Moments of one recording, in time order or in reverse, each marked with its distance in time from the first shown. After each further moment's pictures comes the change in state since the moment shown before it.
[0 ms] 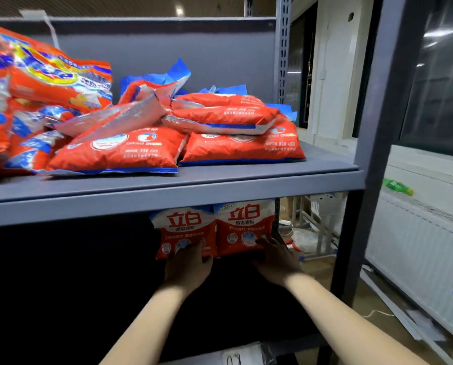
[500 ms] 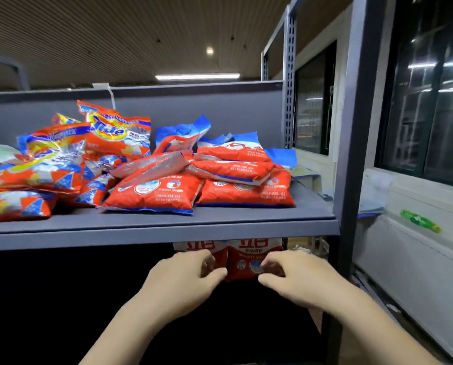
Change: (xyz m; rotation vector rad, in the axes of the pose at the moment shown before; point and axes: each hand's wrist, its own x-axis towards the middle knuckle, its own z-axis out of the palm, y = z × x) left_hand -0.148 0.101 -0.164 0.126 0.069 0.055; right_hand -0.142 -0.101 -0.166 -0.268 -0.112 -0.214
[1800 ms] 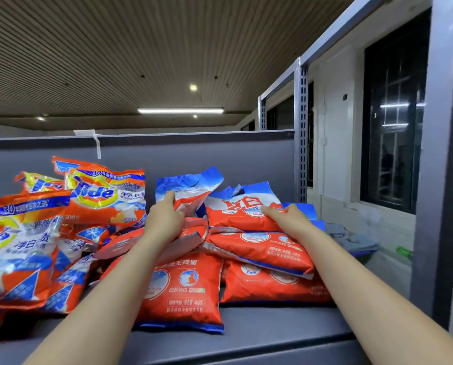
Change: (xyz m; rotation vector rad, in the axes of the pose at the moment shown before) left_hand 0.292 -0.106 -0.106 -0.260 0.493 -0.131; right_hand 0.257 0.004 -0.116 0.669 0.425 0.473
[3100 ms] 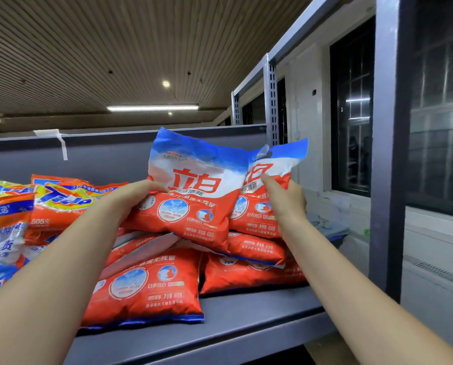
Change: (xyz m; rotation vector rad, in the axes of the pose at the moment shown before) left_hand 0.027 0.022 -0.047 -0.391 -0.512 -0.347; right_hand -0.064 -0.017 -0.022 0.632 0.347 -0.155
